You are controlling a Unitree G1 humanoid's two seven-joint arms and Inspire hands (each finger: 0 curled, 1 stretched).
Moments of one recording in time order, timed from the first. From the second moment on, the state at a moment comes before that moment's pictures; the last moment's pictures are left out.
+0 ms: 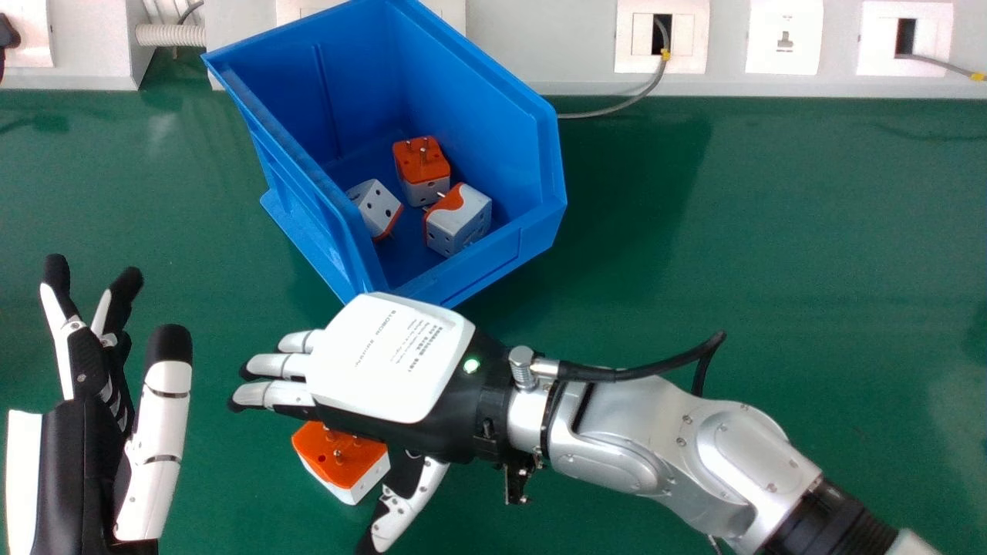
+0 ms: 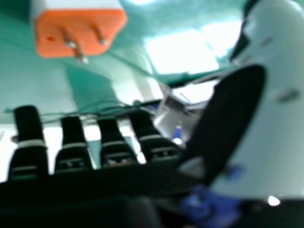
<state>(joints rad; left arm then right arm) 0.53 0.01 0.19 -0.34 0.03 -0.41 0.04 -0.63 -0.23 0.72 0.28 -1.03 -0.43 0.18</state>
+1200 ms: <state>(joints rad) 0.55 -0.02 0.17 -0.33 0.04 -0.43 0.05 -0.77 -0.12 0.84 0.60 -1.12 -0.32 0.09</state>
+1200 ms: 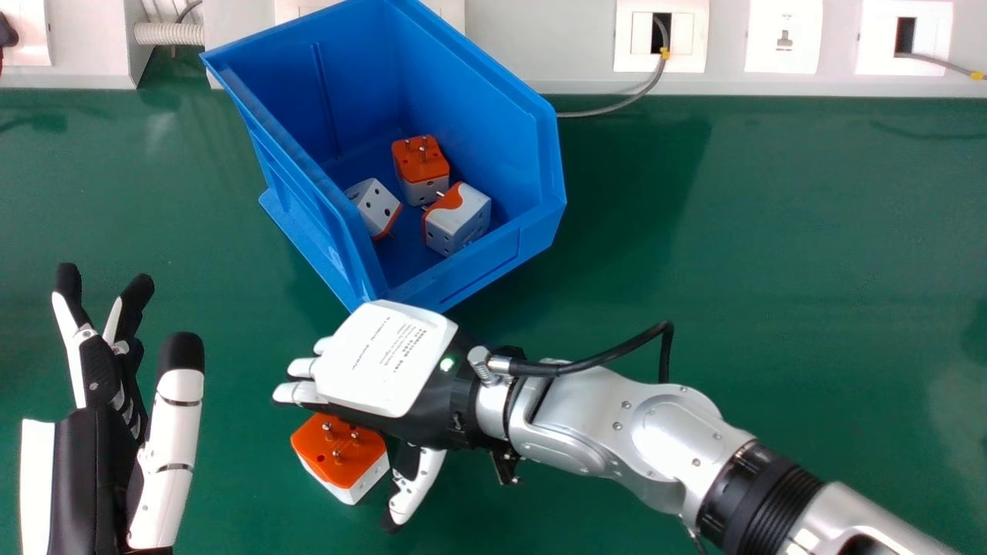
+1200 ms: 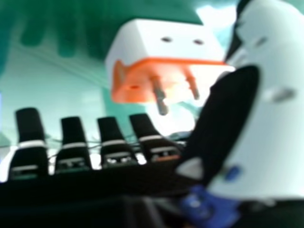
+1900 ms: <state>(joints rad) 0.57 -0.06 0.15 -0.33 0.06 -0.46 0.07 -0.79 -0.09 0.92 0.72 -1.15 -0.28 -0.11</state>
